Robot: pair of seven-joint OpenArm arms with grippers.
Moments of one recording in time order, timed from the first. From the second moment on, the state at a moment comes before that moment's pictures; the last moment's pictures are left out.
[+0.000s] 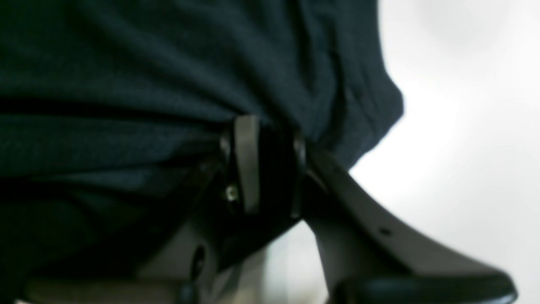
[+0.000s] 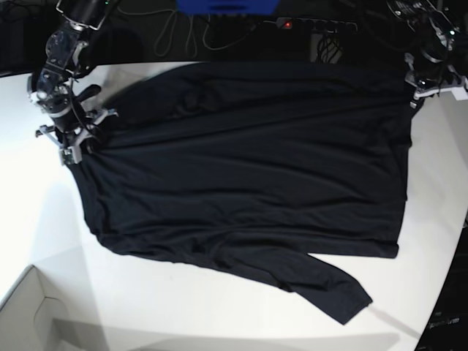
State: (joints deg) left arm 15.6 1.0 -55.0 91.7 -41.4 -9.1 49.7; right arm -7.5 2.1 36.6 84.5 -14.9 40.3 -21.8
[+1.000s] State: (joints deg) left arm 13.0 3.0 -61.5 109.2 -40.5 -17.7 49.9; right arm -7.5 1.0 37.1 85.0 -15.5 39.8 -22.0
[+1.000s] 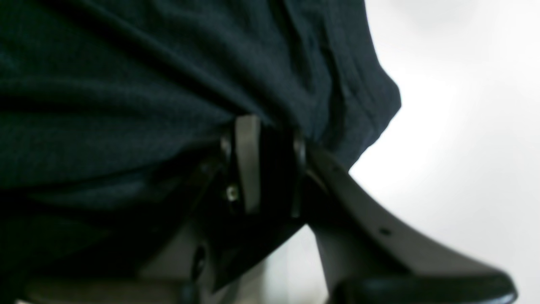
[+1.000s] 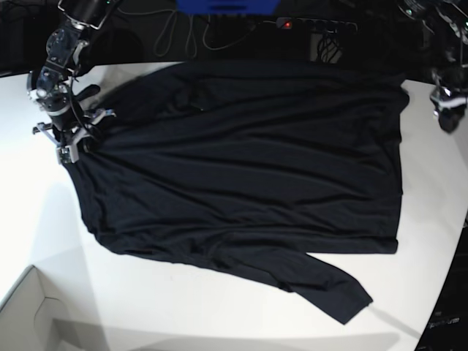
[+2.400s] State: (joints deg) left arm -35.5 -15.3 -21.7 31.9 -11.9 -16.8 14.1; right arm -8.8 1.3 34.1 94.5 -18.1 39.6 -26.5
